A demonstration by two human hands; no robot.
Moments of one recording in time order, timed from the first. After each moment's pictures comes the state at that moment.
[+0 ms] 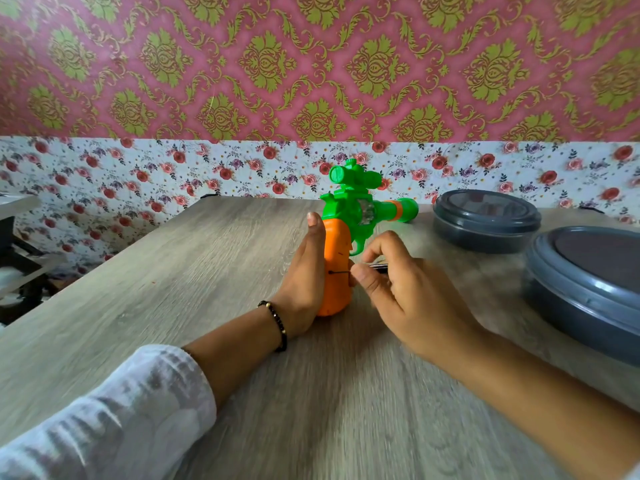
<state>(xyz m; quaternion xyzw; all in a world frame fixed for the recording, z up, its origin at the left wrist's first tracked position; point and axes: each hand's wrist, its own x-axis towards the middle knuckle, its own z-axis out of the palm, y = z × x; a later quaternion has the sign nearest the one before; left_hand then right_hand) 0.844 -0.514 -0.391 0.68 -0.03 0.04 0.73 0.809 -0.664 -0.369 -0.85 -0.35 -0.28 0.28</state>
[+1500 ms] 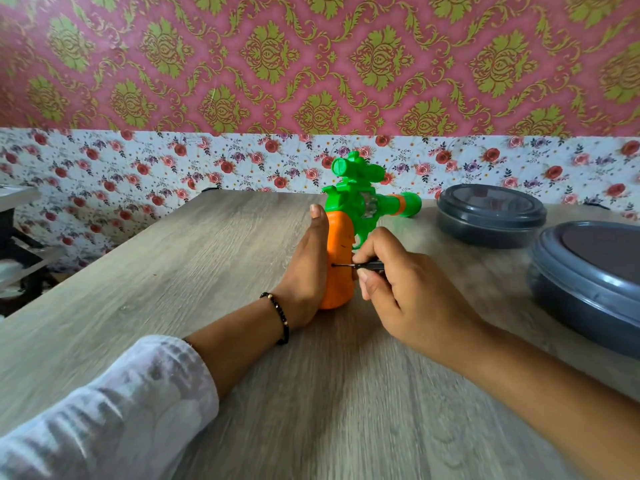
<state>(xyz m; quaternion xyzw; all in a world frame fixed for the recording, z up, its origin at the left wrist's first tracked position) 0.846 -0.512 -0.391 0.67 -0.04 0.04 0.74 0.806 -0.659 -0.370 -0.84 -0.39 -0.24 0.30</state>
